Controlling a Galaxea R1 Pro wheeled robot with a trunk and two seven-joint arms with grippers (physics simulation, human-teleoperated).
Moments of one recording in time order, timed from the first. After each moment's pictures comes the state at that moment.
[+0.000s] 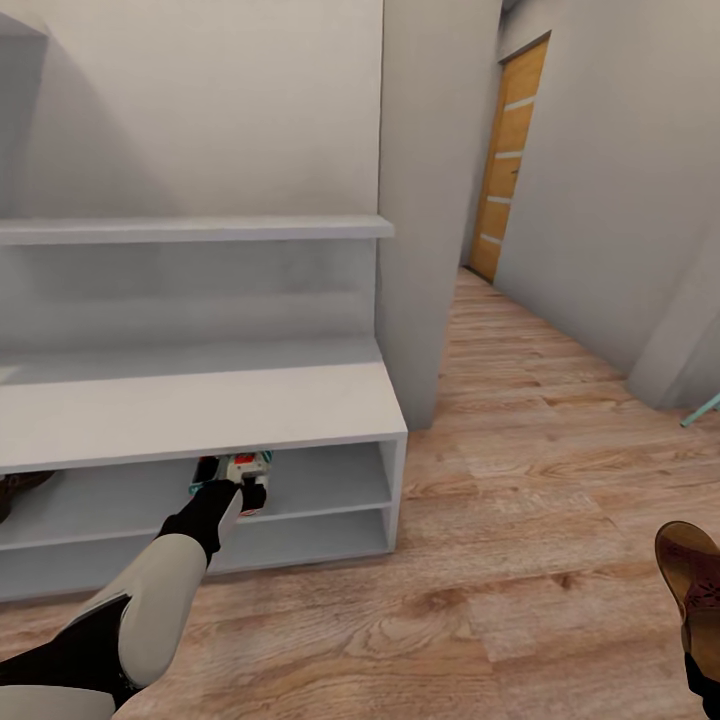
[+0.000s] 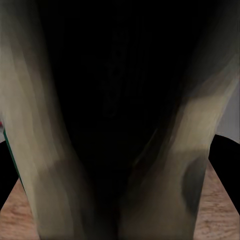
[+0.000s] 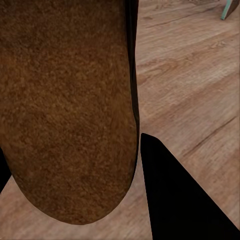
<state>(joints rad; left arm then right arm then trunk) -0.94 -0.07 0.44 -0.39 -0.35 0.43 0.06 -0.22 -0.34 -0.74 -0.52 0.05 -0.36 0.21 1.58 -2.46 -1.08</state>
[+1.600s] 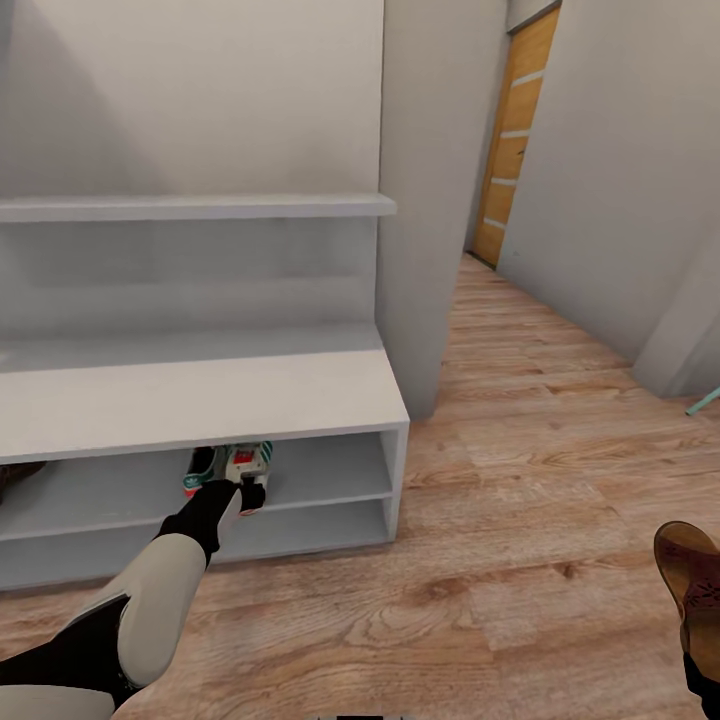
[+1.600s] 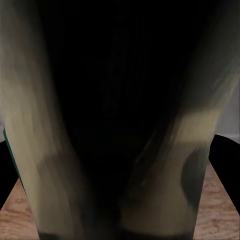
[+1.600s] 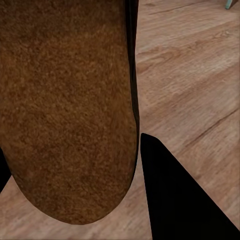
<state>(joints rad) -0.94 -0.07 0.44 -0.39 -0.35 0.42 0.06 -0.22 -0.33 -0.74 -0.52 0.05 -0.36 0.21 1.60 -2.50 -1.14</state>
